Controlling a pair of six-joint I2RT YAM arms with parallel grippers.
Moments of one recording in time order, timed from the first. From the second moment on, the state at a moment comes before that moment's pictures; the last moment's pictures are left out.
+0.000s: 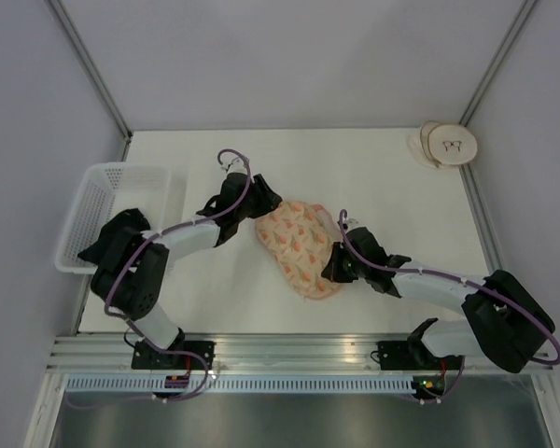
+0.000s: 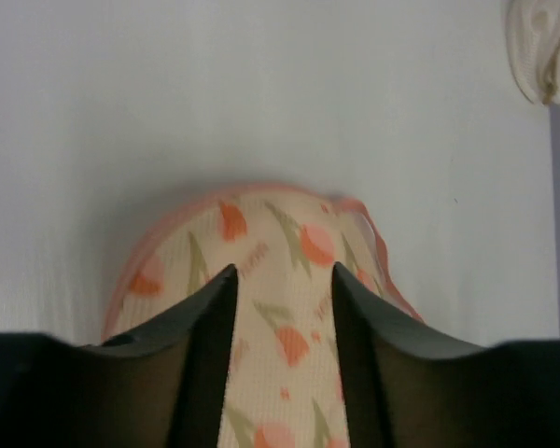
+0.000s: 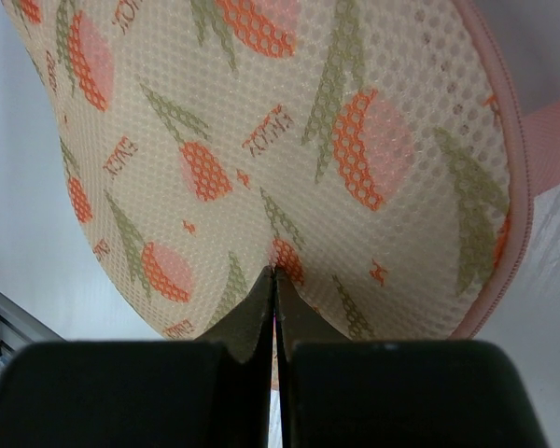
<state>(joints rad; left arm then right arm) -0.51 1.72 0.97 0.27 -0.03 -0.74 0.68 1.30 0.47 0.03 -0.10 0.67</state>
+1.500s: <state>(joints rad) -0.71 1.63 0.35 0.92 0.17 -1.06 0.78 1.11 0.55 -0.04 -0.11 0.60</state>
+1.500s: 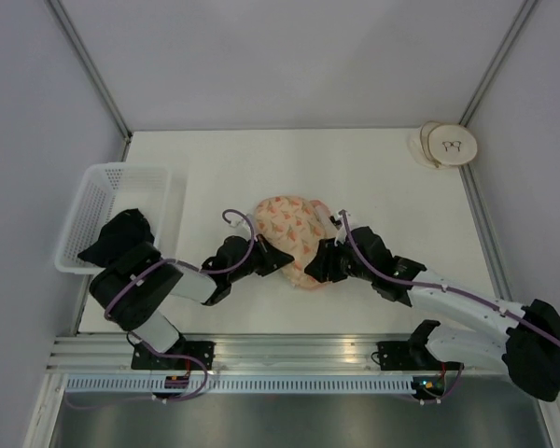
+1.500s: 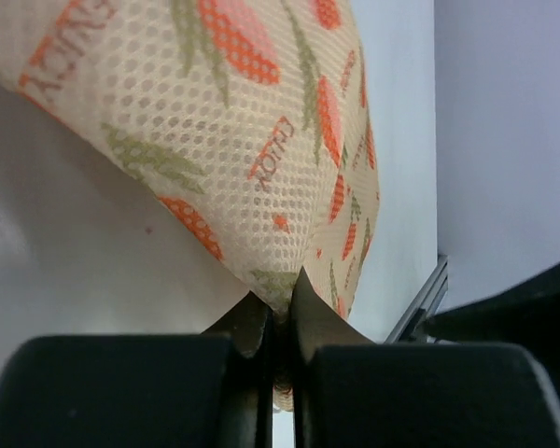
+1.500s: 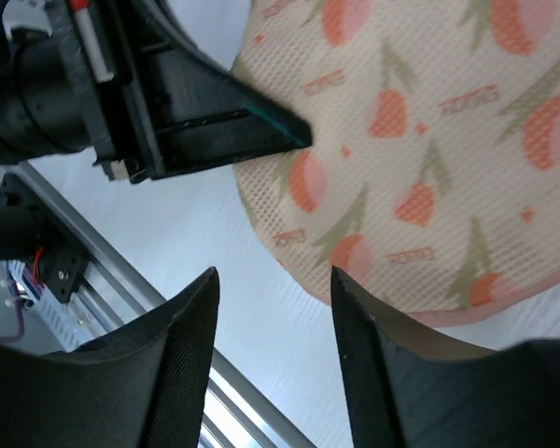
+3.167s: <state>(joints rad) -0.88 1.22 0.52 0.05 -0.30 -1.48 1.25 1.24 0.43 0.38 0.56 0.61</state>
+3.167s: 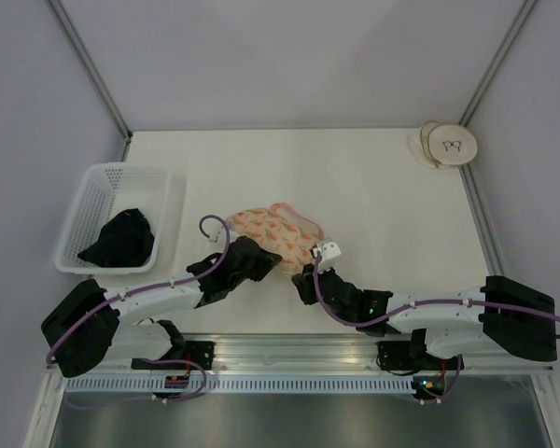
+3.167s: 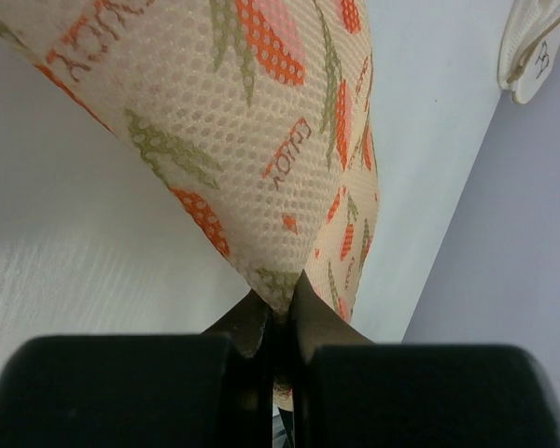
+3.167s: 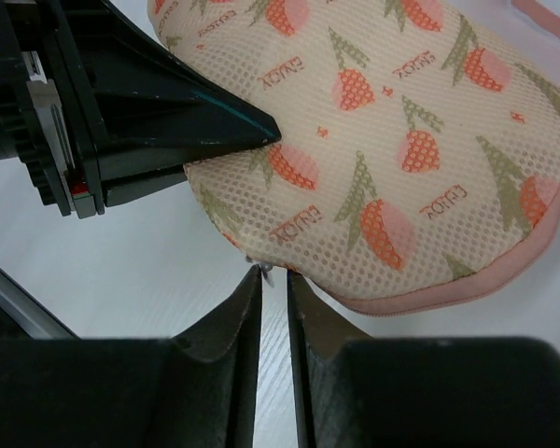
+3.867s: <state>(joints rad) -0.88 1.24 0.49 0.15 -0.22 -1.50 1.25 1.29 0.43 0.38 0.55 0.60</state>
